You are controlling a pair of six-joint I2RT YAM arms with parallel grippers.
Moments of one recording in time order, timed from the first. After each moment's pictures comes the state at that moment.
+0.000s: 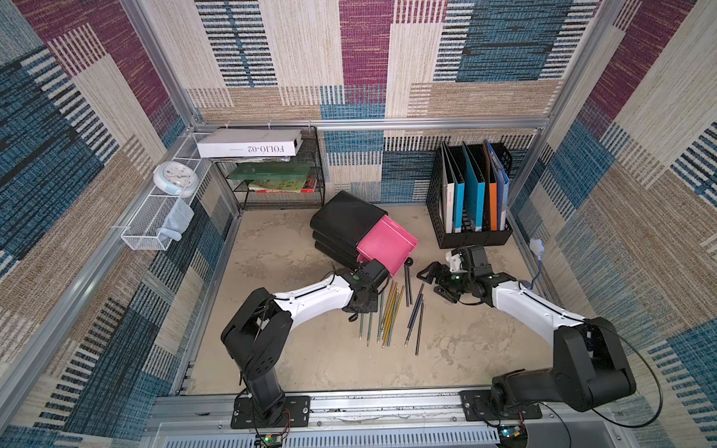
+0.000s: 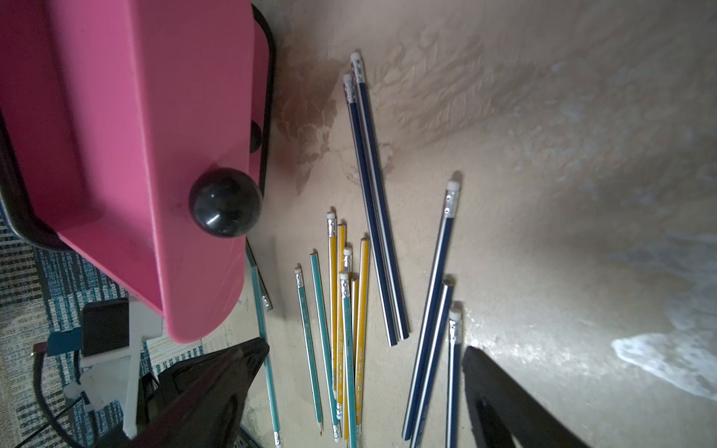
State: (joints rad) left arm -0.79 1.72 1.16 -0.72 -0.13 -0.70; right arm 0.27 1.39 0.78 -0.26 -0.45 0.80
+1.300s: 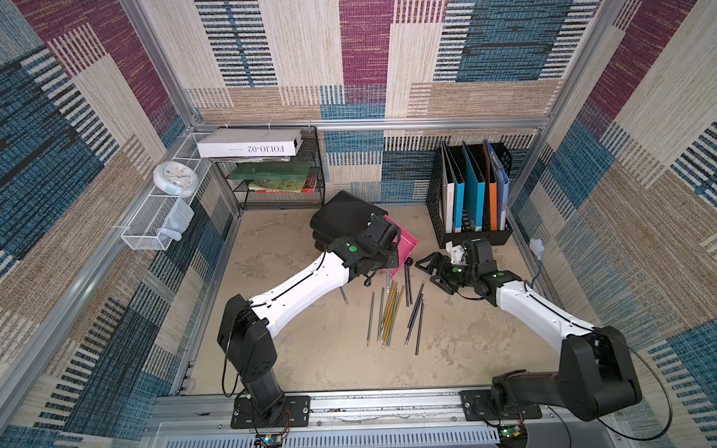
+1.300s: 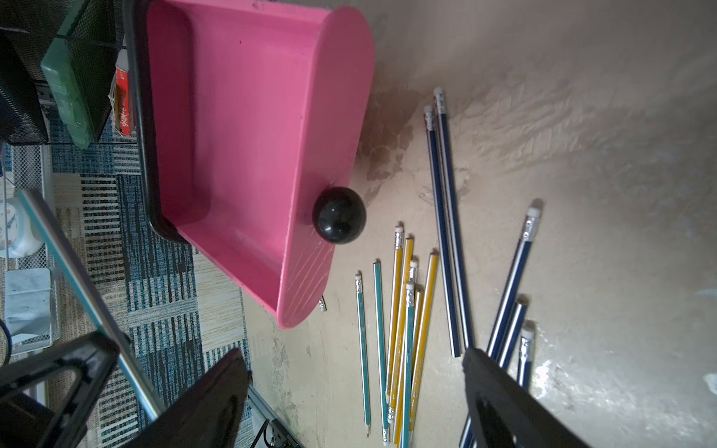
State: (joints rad) left arm -0.79 1.75 1.63 -0.69 -0.18 -0.66; right arm 0.27 1.34 0.81 -0.19 -0.51 0.86
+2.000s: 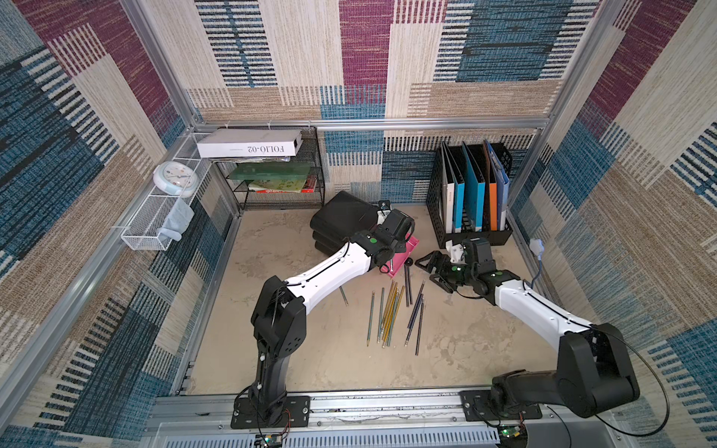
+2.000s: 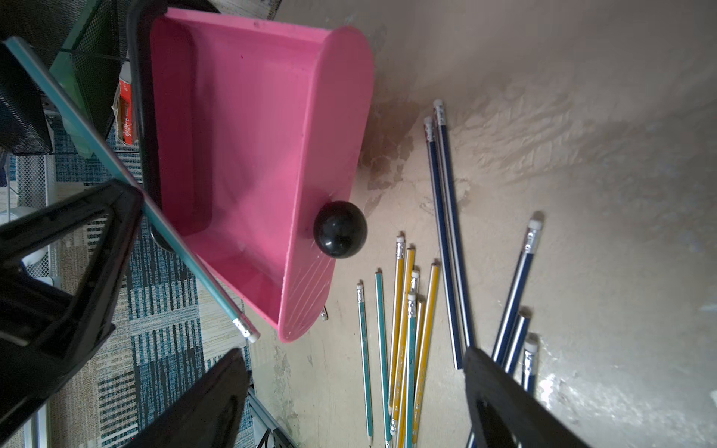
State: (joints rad) left arm -0.77 1.97 1.78 -0.55 -0.42 -0.60; right arm 0.27 1.36 0.82 -0.17 -0.50 0.87
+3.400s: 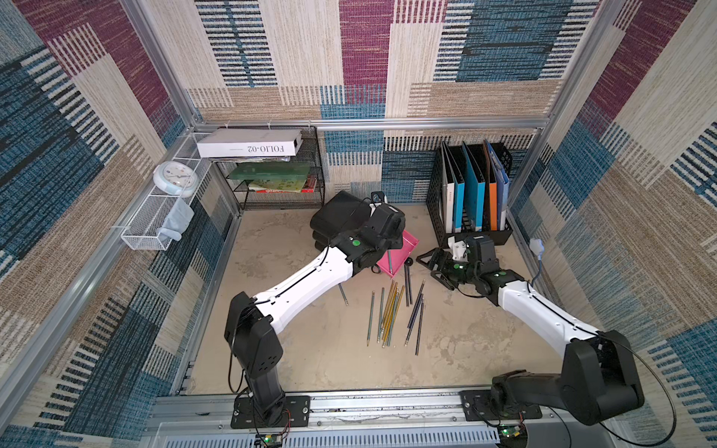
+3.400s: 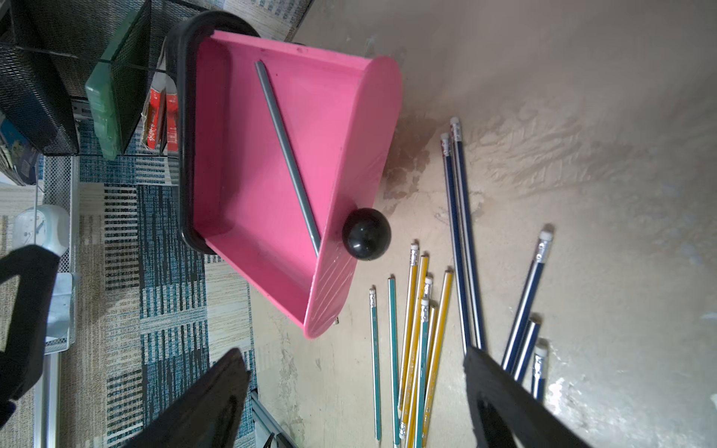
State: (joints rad) left arm -0.79 1.72 1.67 -0.56 -0.37 -0.57; right arm 0.27 1.31 0.83 -0.17 -0.49 0.87
